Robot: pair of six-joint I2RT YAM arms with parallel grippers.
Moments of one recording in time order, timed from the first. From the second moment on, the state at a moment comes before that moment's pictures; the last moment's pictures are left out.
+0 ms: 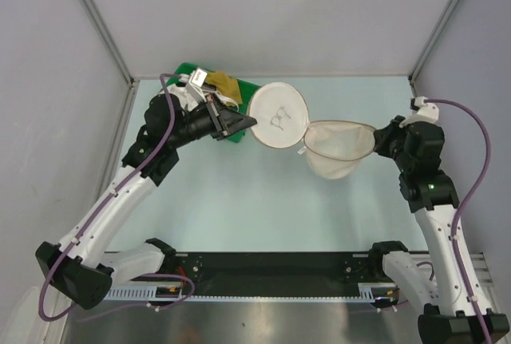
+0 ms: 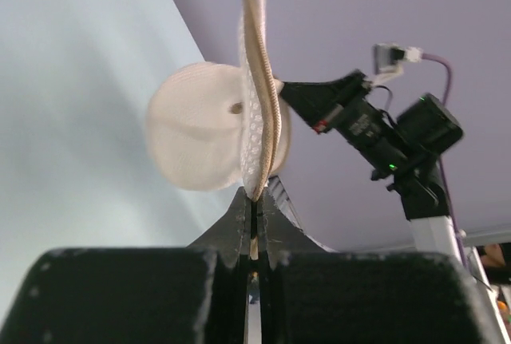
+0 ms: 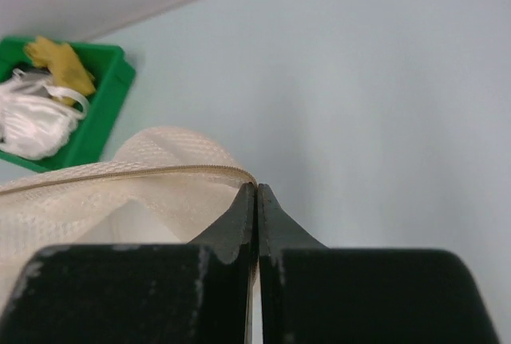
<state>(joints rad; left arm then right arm) -0.48 1.10 1.14 -0.14 0.51 -0.88 0.06 0.78 0.95 -0.45 0.02 0.34</state>
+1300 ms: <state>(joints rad) -0.56 1.59 1.10 0.10 0.72 -0.94 -0.06 1.00 0.73 -0.57 0.05 0.47</state>
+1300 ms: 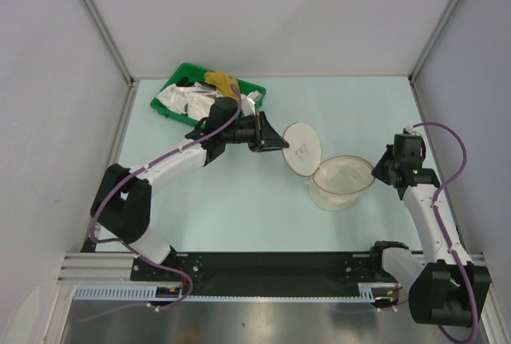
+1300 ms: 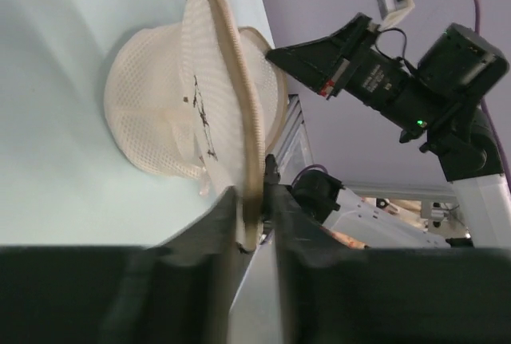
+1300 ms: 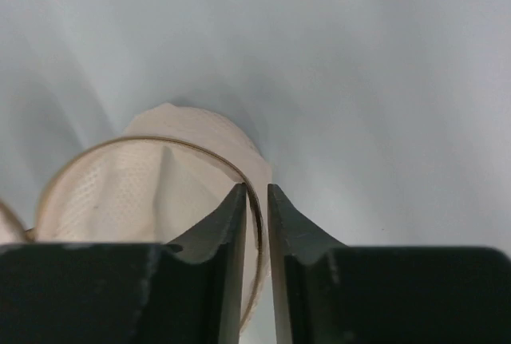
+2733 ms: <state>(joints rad) -0.28 2.52 2.30 -0.49 -0.16 -0.41 0.35 1.08 0.98 -0.65 0.13 0.44</state>
